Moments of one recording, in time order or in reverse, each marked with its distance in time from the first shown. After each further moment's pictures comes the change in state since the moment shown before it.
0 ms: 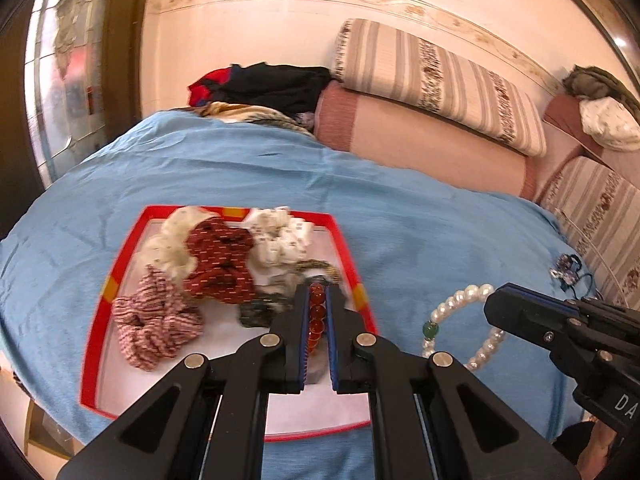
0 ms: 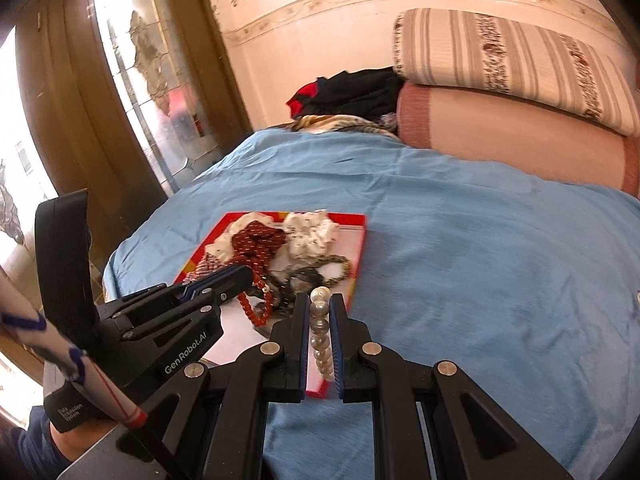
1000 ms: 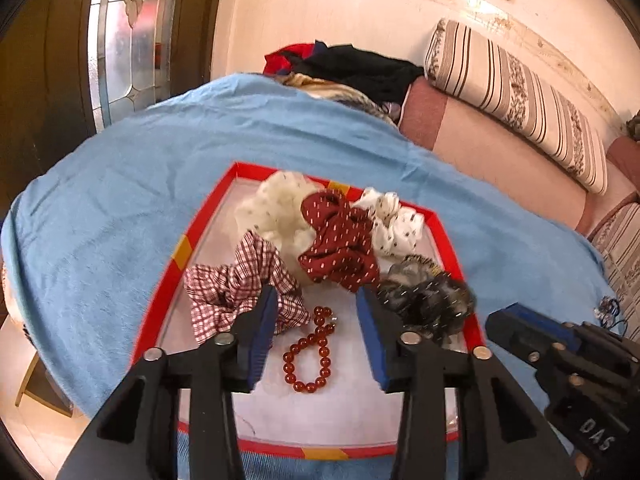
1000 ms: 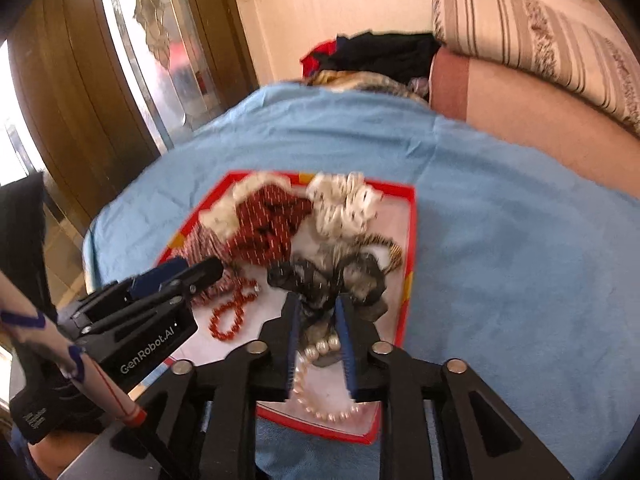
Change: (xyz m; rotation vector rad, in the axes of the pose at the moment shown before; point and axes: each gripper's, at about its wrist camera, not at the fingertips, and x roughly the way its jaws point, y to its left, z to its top) left arm 0.010 0.076 -0.011 -0.183 0.035 0.145; right arm 0.078 0.037 0.002 -0.052 0.100 -0.028
